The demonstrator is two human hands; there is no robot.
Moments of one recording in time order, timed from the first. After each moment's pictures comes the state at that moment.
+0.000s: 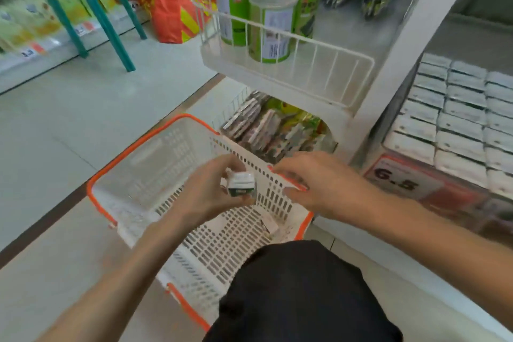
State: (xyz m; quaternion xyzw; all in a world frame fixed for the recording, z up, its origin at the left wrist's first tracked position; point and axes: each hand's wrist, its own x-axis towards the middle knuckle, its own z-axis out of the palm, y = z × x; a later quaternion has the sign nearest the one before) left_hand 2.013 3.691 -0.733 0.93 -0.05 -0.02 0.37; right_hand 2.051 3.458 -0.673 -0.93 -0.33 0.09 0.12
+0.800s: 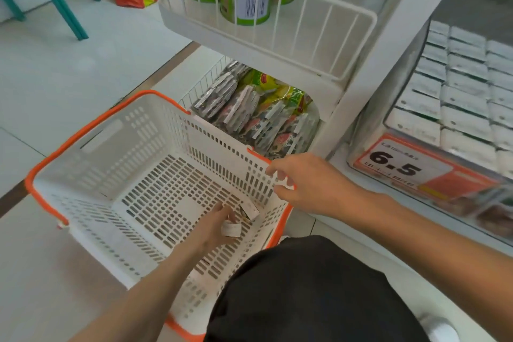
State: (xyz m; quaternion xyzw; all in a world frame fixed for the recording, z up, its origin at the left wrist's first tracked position) left_hand 2.007 3.675 -0.984 0.93 -0.08 -0.22 0.30; right_hand 2.056 3.444 -0.734 -0.95 -0.23 0.18 0.13
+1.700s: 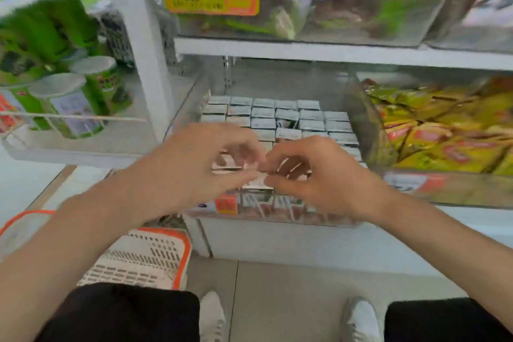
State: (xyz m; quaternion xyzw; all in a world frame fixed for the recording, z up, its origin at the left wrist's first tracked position) left_hand 2.023 3.444 -0.536 0.85 -0.45 -0.03 0.29; right_hand 1.955 3.225 -0.567 -0.93 -0.11 -0.05 0.34
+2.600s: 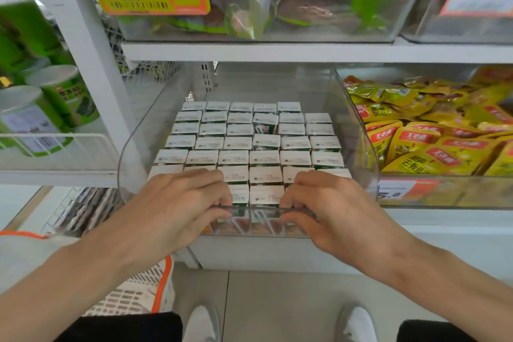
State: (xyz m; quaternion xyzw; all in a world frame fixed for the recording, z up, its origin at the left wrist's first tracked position) left_hand 2.024 3.432 -0.586 0.84 -0.53 0.09 0.13; right_hand 1.917 3.181 -0.603 -0.96 -0.15 -0.15 0.20
